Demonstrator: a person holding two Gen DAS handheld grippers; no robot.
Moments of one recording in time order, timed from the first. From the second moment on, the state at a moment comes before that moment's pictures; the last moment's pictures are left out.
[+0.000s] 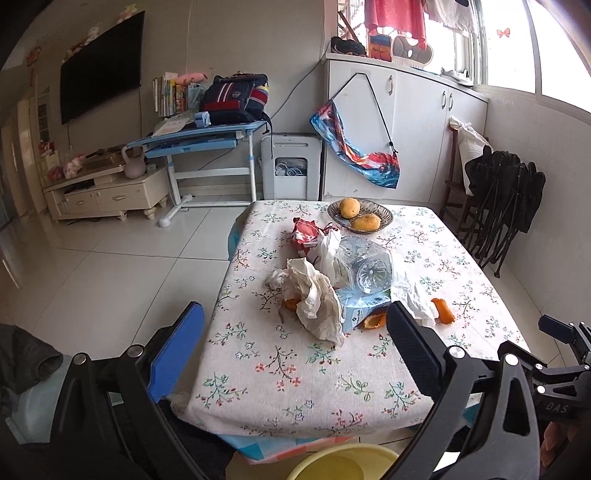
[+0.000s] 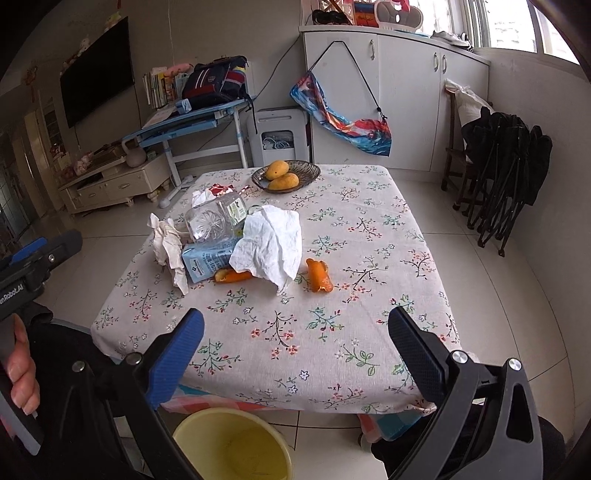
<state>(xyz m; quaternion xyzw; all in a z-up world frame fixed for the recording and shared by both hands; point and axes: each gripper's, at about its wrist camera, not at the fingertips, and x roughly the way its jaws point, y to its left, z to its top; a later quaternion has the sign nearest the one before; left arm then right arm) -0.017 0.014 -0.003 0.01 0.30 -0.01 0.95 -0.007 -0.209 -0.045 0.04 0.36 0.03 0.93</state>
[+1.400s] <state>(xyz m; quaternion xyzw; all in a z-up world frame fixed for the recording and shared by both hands) 0.017 0.038 -0.027 -0.05 0.34 -0.07 0.94 0.034 -0.210 -0.082 0.09 0.43 0.12 0.89</state>
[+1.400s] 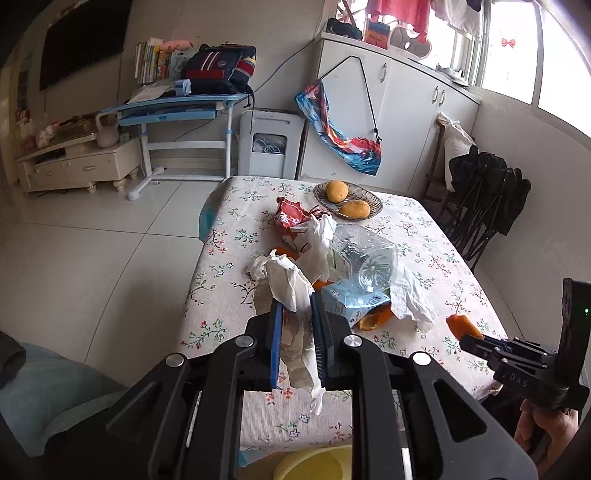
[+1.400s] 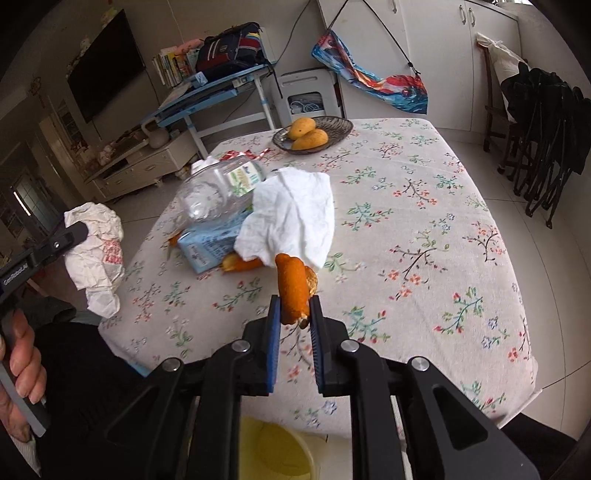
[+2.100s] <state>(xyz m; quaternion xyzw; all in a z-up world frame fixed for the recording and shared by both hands) -0.060 0.015 0.008 0.01 0.31 -0.09 0.95 -0.055 -0.130 -0.137 0.01 0.55 0.24 0.80</state>
